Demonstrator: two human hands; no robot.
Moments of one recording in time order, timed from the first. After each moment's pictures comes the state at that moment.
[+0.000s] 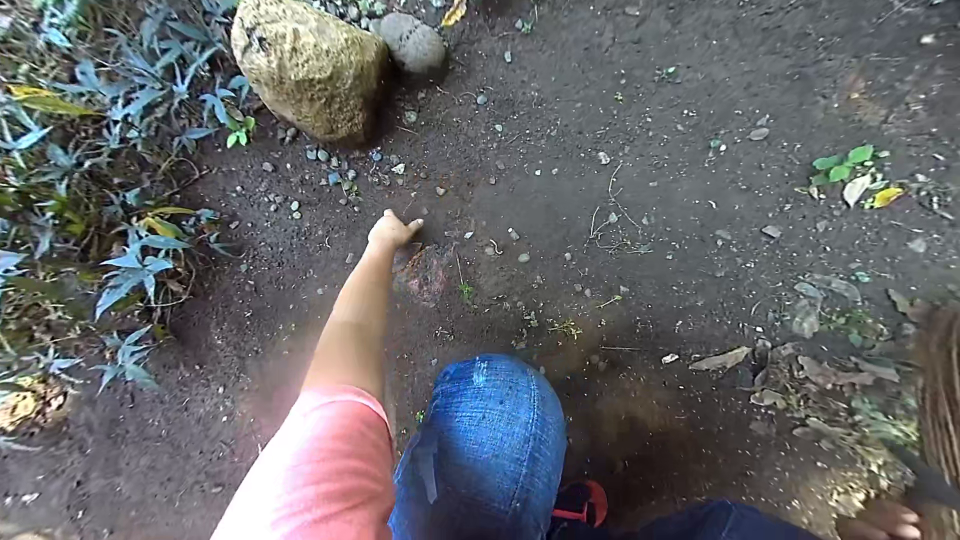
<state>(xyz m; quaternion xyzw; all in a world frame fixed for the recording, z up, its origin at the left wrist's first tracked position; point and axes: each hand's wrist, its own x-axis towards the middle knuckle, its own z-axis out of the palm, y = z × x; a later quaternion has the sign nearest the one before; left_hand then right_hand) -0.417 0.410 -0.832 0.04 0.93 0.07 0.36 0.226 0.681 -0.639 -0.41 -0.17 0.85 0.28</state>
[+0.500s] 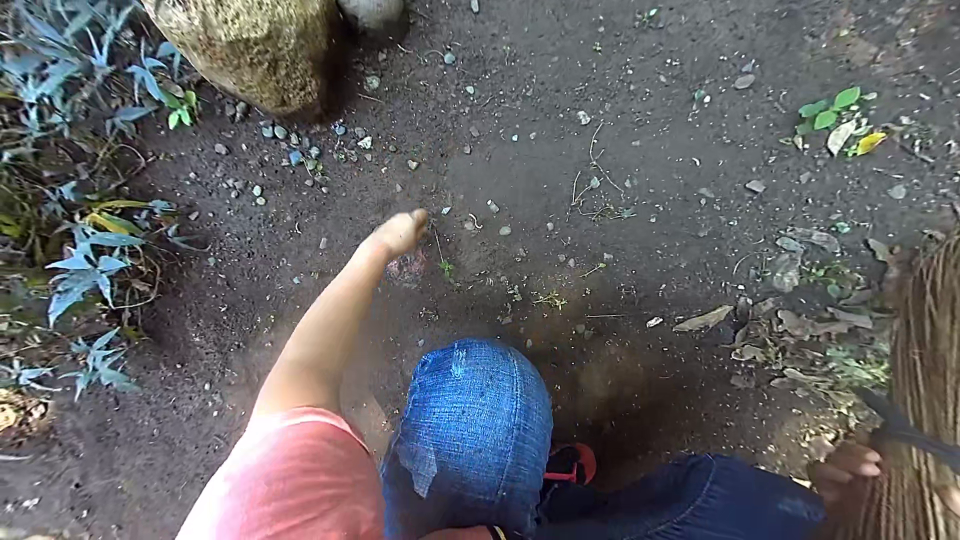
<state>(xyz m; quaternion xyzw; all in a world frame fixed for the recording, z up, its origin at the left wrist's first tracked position) -0.356 0.436 -0.816 0.37 0.82 0.05 0.43 0.240 0.686 -0.651 -0.44 -0.15 0.83 0.30</state>
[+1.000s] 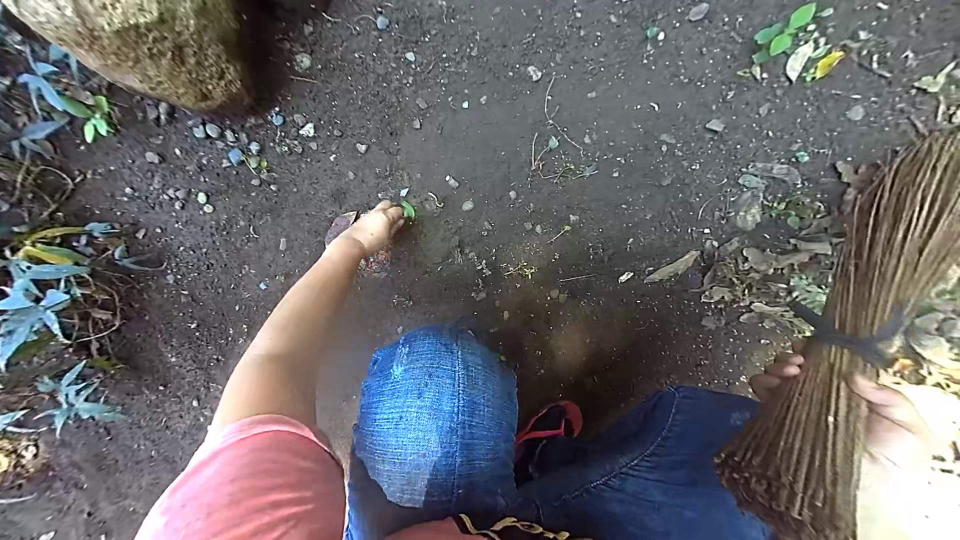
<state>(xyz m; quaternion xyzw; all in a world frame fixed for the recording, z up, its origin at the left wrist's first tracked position) -0.334 0.446 -0.841 0.47 0.77 0.03 0.43 0.226 0.687 -0.653 -0.50 -0.19 0.78 0.32</state>
